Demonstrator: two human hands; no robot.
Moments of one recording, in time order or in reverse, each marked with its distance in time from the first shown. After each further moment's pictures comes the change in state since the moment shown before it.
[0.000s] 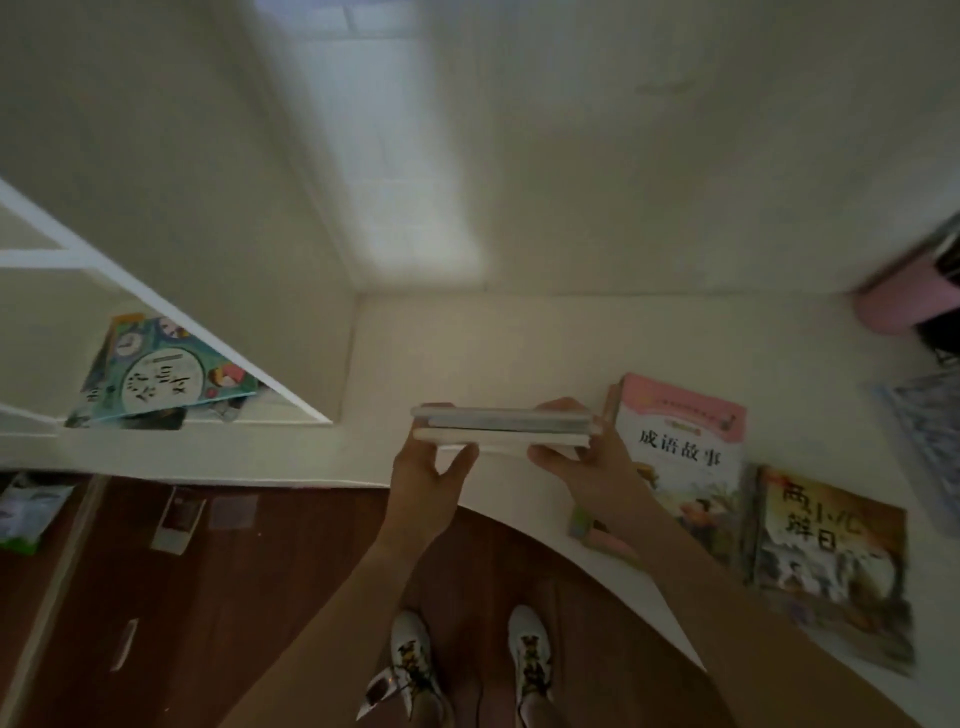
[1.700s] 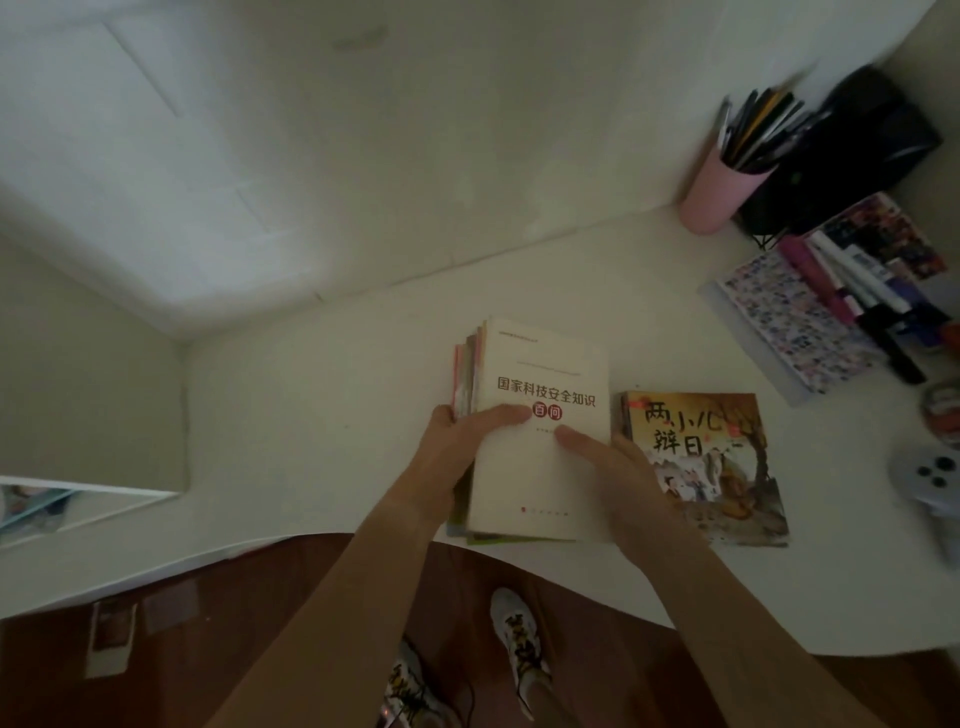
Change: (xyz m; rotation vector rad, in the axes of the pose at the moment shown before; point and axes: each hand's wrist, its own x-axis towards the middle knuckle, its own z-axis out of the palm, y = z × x) left_hand -0.005 0.095 0.153 -0.198 -0.548 -0.582; right_hand -0.065 0.080 -0.114 0.601 0.431 0.415
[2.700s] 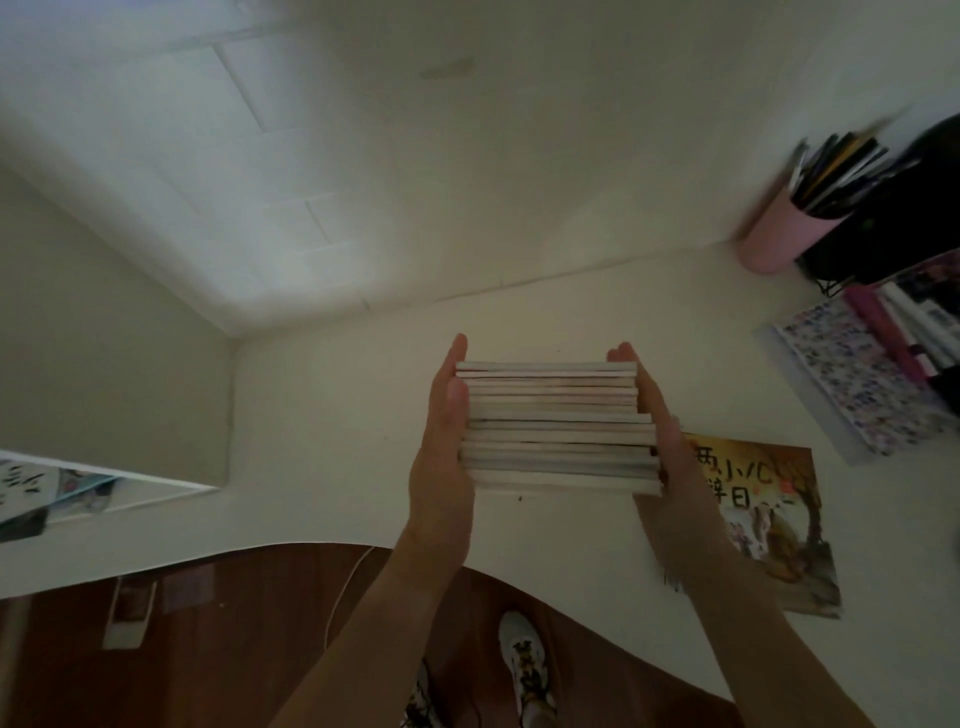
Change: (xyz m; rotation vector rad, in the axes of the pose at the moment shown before) left_hand -0.044 0.011 -0.013 -0.148 0.131 0.679; right_hand -0.018 -0.047 0.026 -0.121 -0.388 -0.553
